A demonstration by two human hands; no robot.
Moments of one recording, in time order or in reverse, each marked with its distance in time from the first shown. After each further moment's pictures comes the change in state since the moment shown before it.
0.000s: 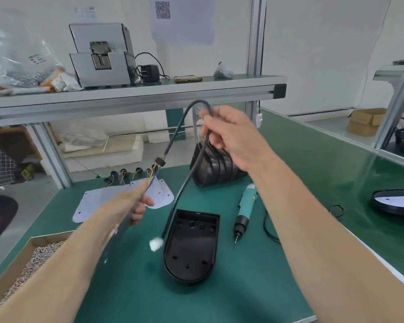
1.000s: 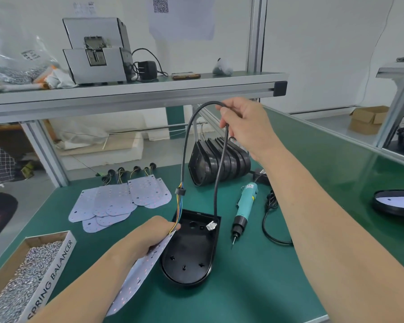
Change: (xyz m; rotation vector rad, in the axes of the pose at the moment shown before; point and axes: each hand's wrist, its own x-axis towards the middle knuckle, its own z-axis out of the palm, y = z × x) left_hand 0.015 -0.050 0.061 0.500 -0.046 -0.036; right_hand 0.020 0.008 -0.033 -0.401 0.213 -0.142
